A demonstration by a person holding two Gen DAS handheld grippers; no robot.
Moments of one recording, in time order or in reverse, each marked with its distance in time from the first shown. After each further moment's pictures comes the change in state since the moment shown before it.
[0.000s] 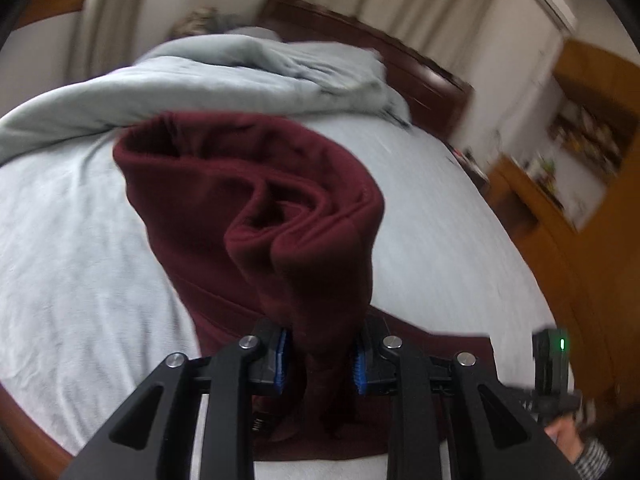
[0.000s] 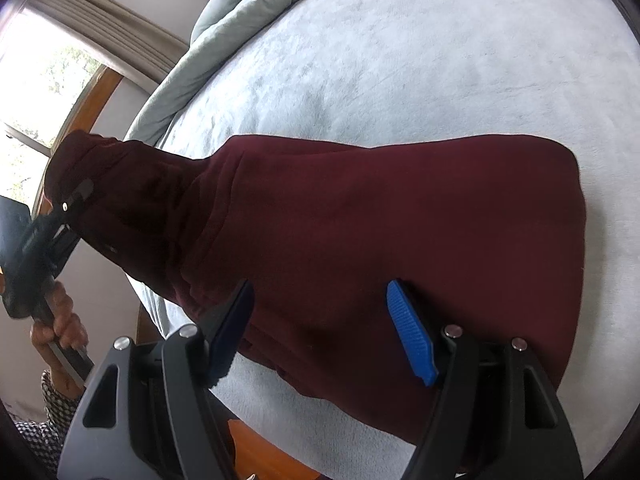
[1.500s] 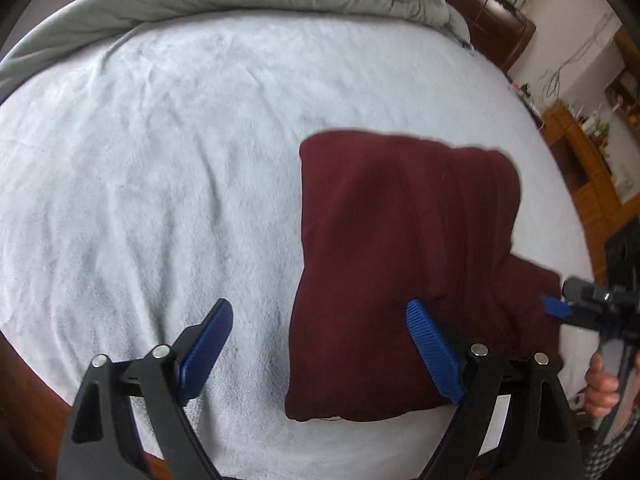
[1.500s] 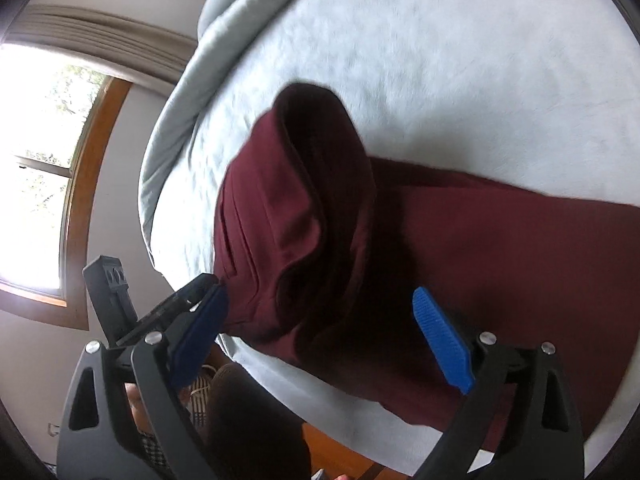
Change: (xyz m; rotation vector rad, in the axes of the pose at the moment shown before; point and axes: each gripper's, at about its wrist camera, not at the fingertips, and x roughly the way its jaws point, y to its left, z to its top) left arm 0.054 0.034 -0.042 -0.080 0.353 0.169; right arm 0.029 0.042 0.055 0.097 0.134 0.141
